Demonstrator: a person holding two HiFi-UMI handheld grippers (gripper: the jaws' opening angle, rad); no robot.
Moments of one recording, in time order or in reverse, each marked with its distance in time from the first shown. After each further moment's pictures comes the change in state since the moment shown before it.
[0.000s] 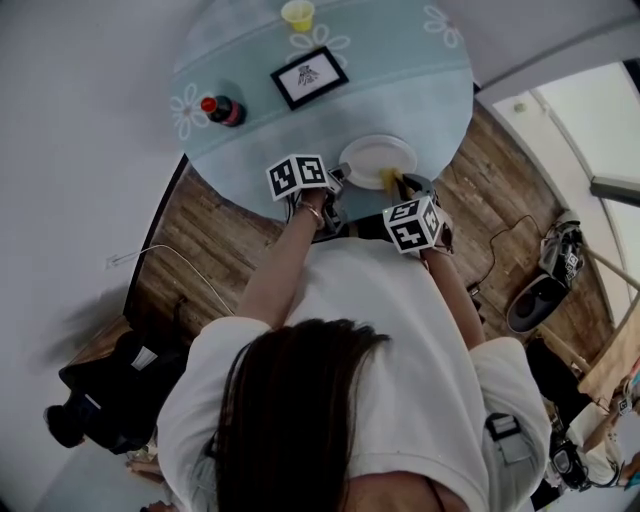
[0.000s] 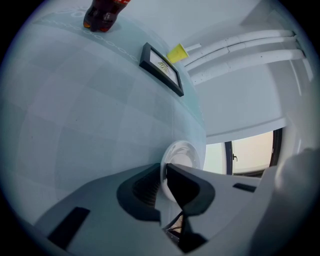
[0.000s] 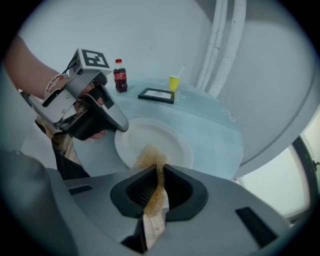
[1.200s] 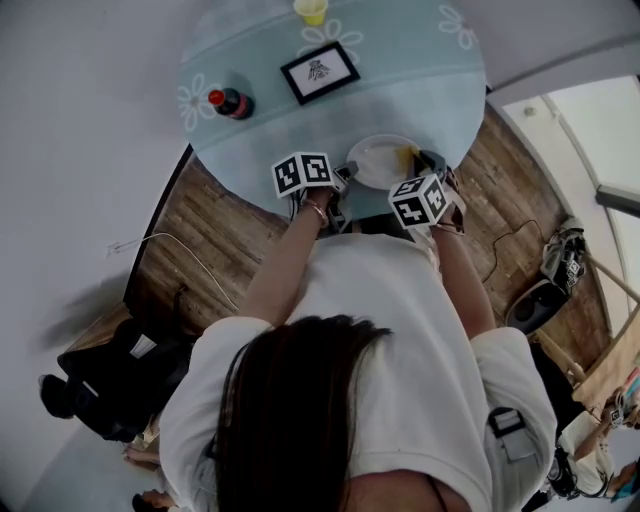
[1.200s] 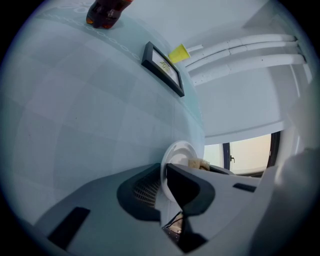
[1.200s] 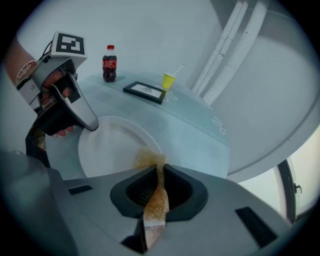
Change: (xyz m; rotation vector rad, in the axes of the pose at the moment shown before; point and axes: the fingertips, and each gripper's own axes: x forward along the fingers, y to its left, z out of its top) left arm -0.001 -0.001 0.000 -0.019 0.002 -0.026; right arm 0.023 -0.053 0.026 -0.123 0.036 -0.167
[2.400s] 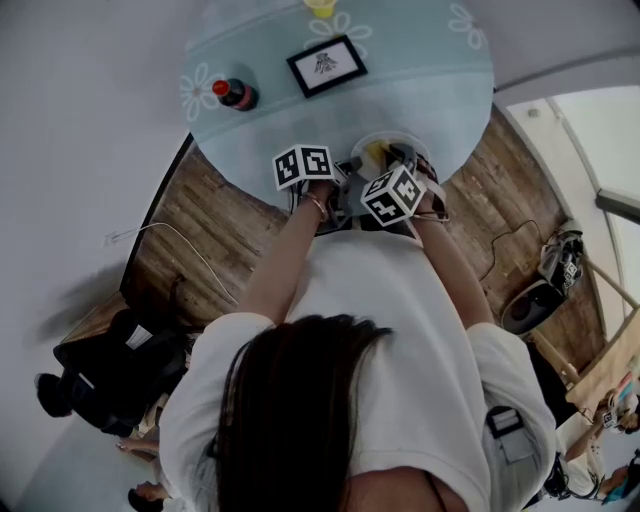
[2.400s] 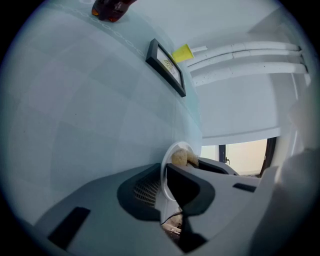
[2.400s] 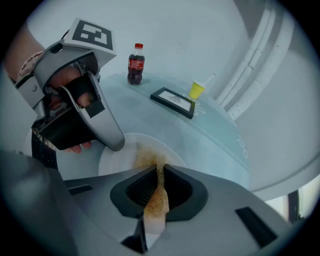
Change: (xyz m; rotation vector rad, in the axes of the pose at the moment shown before) left arm 0.001 0.000 -0.001 -0.039 0.024 -0.048; right arm 0.010 0.063 0.045 -0.168 -0.037 0.126
